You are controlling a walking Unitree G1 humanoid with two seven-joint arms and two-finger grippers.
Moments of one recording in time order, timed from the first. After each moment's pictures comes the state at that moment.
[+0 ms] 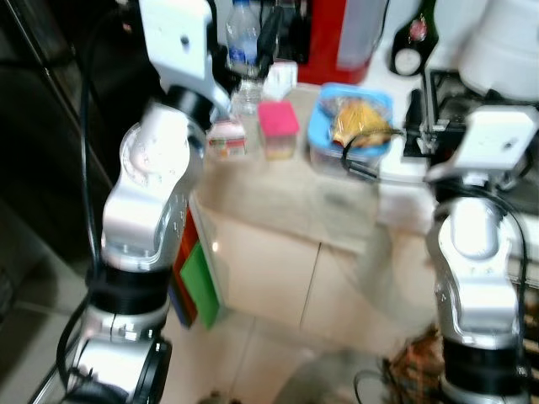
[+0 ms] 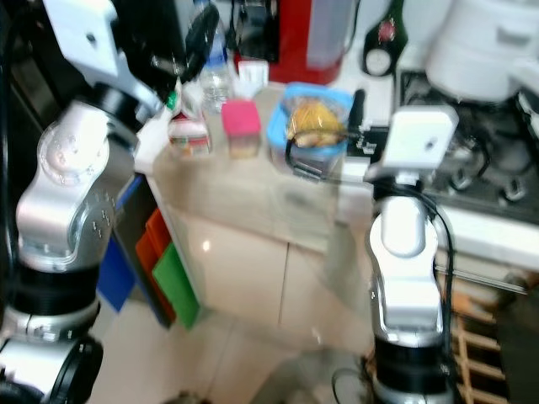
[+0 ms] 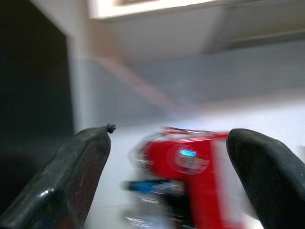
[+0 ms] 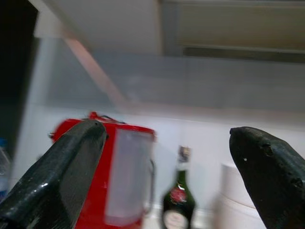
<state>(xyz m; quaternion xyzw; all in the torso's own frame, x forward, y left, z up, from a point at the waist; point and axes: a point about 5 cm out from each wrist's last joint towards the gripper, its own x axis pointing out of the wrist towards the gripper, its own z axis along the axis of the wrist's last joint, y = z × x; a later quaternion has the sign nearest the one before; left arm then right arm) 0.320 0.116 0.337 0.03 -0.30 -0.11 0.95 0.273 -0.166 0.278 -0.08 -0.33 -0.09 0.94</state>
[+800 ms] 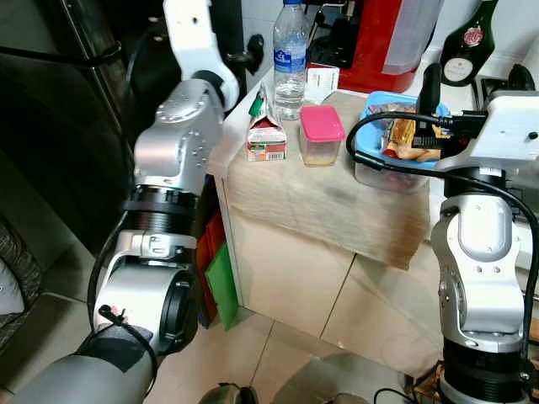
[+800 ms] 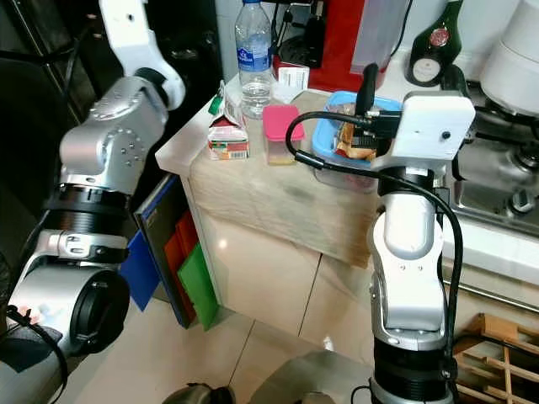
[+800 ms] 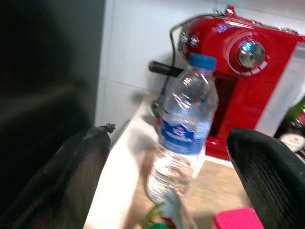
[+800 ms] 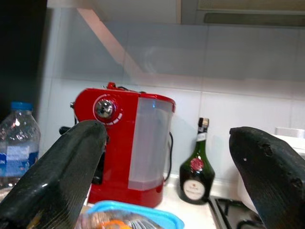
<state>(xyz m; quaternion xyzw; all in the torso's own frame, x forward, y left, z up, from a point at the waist) 0.394 0.095 0.292 -0.11 -0.06 -0.11 0.99 0.274 -0.168 0.258 -0.08 -0.28 -0.10 0.95</state>
